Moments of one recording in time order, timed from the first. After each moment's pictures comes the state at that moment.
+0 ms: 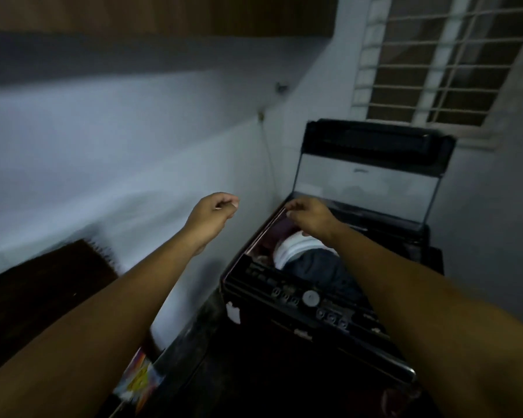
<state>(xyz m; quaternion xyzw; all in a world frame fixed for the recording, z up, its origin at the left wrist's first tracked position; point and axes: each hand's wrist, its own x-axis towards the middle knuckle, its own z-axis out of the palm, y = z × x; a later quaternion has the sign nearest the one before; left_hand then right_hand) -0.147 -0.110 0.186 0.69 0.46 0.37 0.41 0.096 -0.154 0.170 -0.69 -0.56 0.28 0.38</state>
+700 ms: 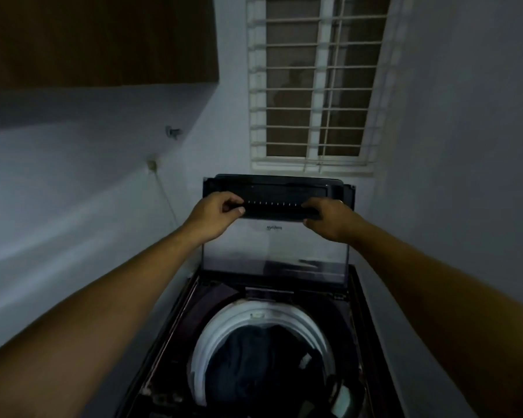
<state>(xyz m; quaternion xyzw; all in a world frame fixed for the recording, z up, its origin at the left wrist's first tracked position) 0.135 0.080 0.249 0.88 0.26 0.28 0.29 0.369 -0.100 0.252 -0.83 -0.53 0.05 0.20</state>
